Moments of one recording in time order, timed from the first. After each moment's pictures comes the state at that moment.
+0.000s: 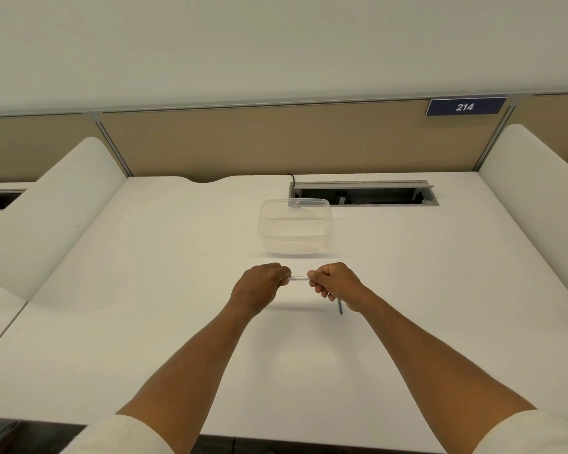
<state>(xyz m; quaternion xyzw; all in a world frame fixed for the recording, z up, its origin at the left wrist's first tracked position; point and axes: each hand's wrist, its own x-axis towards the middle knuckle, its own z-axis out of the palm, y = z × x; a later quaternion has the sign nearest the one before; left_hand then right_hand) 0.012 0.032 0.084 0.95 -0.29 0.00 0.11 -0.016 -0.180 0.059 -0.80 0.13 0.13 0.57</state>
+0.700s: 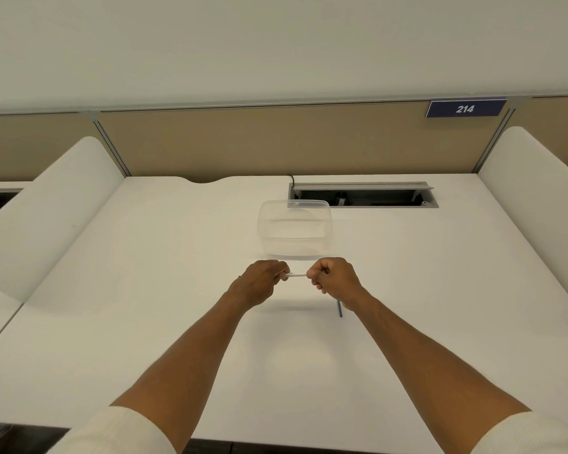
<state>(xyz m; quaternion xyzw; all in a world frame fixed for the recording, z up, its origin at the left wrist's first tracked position) 0.033 0.035 0.085 0.93 -0.30 -0.08 0.19 -0.010 -0.173 0.065 -0.81 0.12 0.04 0.57</state>
